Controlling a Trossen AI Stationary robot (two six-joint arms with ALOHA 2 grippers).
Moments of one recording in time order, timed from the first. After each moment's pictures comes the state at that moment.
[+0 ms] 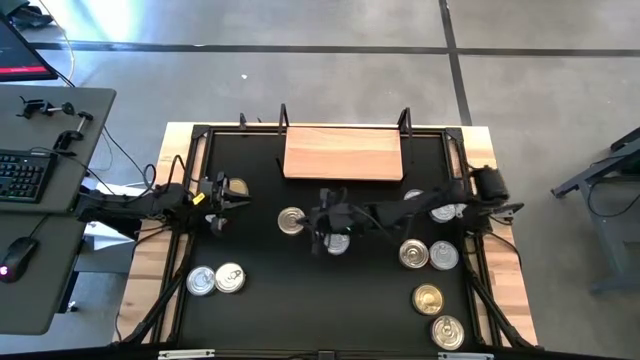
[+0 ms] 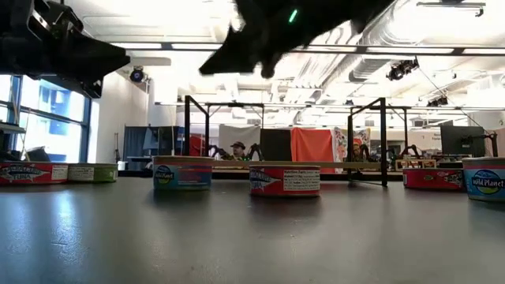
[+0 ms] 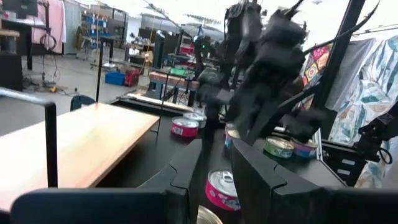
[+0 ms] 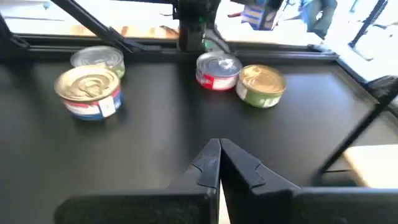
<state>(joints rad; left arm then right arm) -0.05 0.05 0.01 0.10 -0.17 -0.18 0.19 1.83 1.16 0.26 0.32 0.01</state>
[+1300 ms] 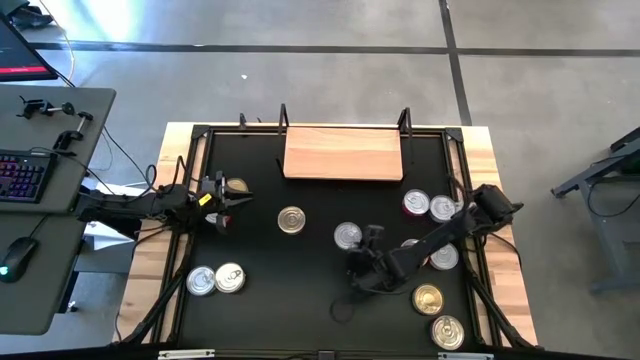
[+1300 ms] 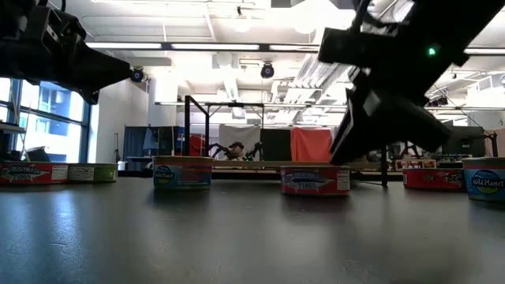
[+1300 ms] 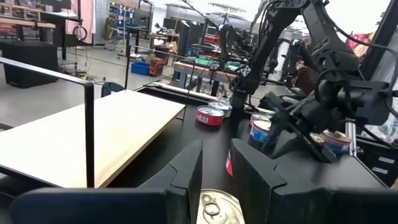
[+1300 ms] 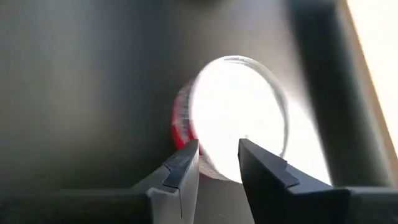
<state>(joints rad) -0.06 0.05 0.01 0.04 -0.27 -0.18 0.52 1.90 1.16 -0.63 0.75 0.54</state>
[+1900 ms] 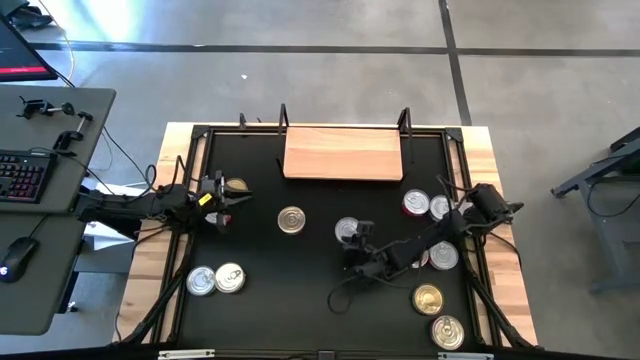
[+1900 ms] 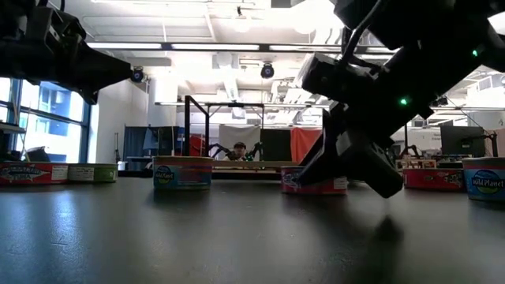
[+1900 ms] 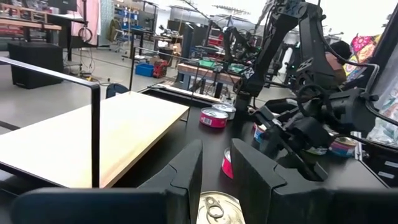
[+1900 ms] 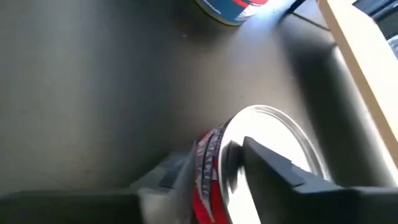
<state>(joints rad) -0.06 0.05 0.01 0.05 -0.29 -0.18 0.44 1.94 0.97 -0.12 0.78 0.24</state>
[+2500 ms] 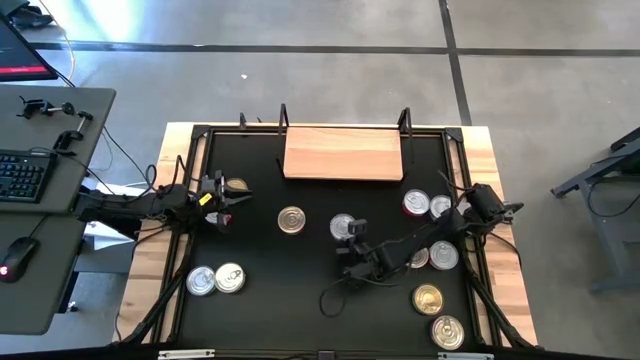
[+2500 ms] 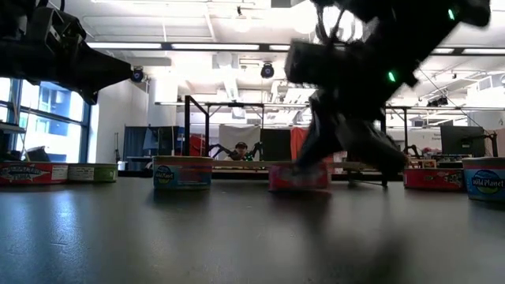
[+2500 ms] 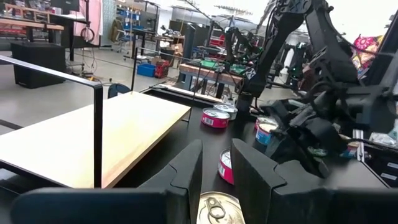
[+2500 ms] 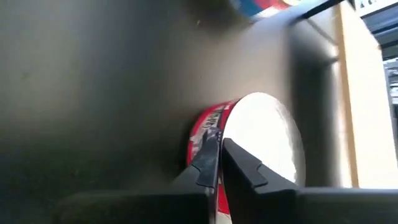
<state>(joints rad) -0.06 0.05 0.01 0.05 -0.30 -0.18 0.44 1.96 1.18 -0.45 0.77 0.09</state>
